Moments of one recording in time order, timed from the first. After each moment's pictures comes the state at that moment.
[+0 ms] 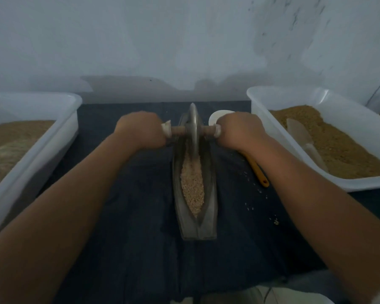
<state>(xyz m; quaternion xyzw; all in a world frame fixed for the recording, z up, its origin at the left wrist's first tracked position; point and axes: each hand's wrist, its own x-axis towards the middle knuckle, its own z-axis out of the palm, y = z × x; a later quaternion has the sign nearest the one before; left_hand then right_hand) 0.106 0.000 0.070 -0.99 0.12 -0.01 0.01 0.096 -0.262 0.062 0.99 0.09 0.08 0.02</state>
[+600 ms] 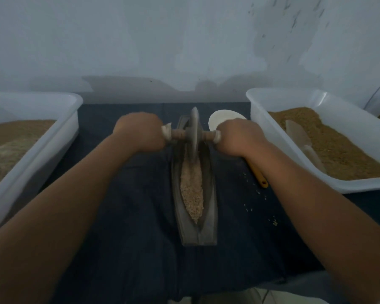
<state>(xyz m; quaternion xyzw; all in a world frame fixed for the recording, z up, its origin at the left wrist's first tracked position) 0.092 -0.001 0.077 -0.99 0.13 -0.01 0.02 0.092 -0.265 0.051 0.99 0.09 0.07 0.04</state>
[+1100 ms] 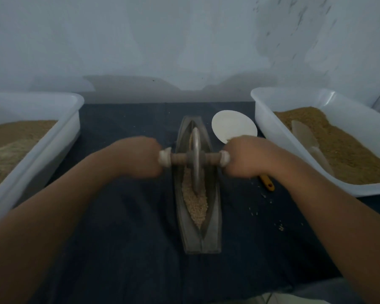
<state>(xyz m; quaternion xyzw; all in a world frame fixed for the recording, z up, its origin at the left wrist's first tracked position) 0.062 0.017 0.062 -0.97 0.21 0.11 0.03 0.047 -0.268 0.061 0.99 0.13 -0.11 0.00</state>
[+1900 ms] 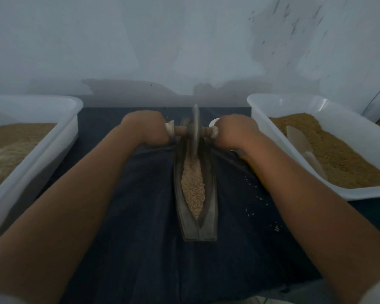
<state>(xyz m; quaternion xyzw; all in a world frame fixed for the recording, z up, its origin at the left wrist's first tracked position) 0.137 -0.004 0.077 -0.99 0.16 0.03 0.01 0.113 -0.252 0.070 1.00 0.06 0.03 0.04</state>
